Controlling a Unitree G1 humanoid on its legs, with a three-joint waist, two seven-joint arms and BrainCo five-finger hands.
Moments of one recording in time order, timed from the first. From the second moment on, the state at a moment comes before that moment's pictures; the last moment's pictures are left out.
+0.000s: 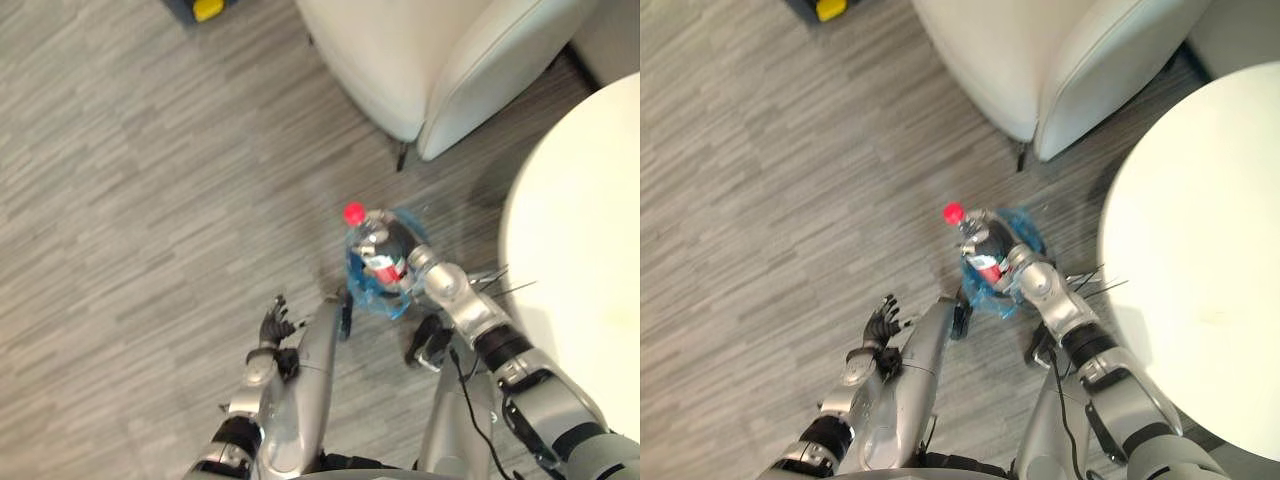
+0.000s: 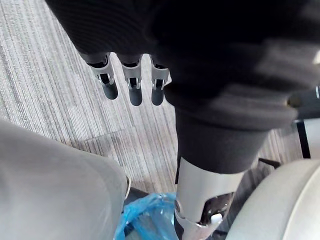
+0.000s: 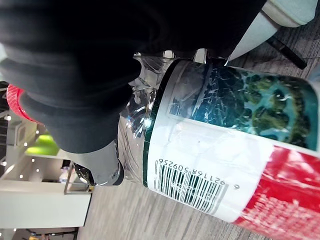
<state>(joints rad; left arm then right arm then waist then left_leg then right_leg) -0.27 -0.04 -0.03 0.61 -0.32 -0.15 0.21 -0.72 -0.40 0.39 0.47 -0.17 -0.23 -0.10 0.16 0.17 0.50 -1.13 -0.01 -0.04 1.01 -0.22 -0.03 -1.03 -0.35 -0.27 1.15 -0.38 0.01</state>
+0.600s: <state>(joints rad) -0.33 -0.06 0.07 0.48 -0.34 -0.17 0.22 -0.80 -0.40 0.28 0.36 -0.21 -0.14 -0.15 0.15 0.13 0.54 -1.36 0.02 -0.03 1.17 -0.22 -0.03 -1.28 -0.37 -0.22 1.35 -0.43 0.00</state>
